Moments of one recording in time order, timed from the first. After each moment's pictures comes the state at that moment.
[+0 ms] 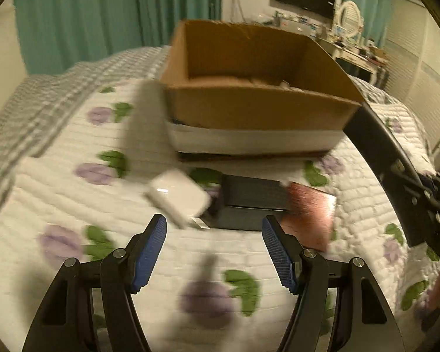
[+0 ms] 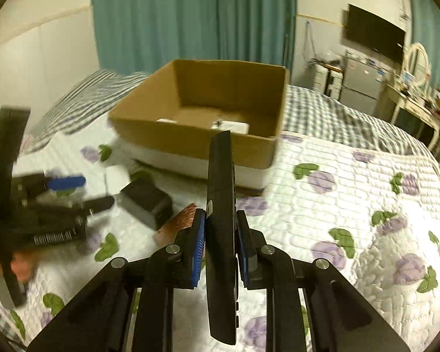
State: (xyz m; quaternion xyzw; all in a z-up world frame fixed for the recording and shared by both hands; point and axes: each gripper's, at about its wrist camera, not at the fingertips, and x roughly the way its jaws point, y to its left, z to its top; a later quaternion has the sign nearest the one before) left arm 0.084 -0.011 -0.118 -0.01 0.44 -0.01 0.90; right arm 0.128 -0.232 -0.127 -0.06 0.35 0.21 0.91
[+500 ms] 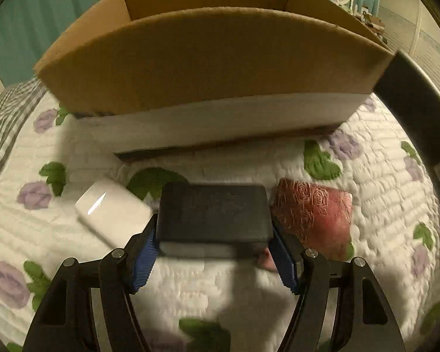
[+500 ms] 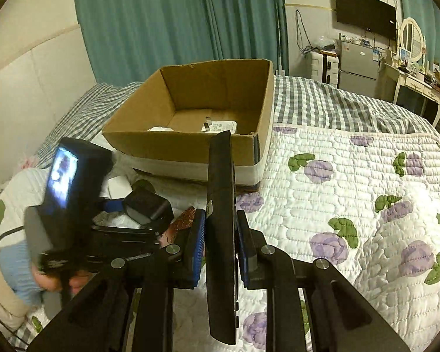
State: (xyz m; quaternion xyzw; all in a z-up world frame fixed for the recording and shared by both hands) left arm 0.137 -0.049 -0.159 0.04 0.48 -0.01 0.88; right arm 0.136 -0.247 -0.128 -0.01 0.37 0.22 0.90
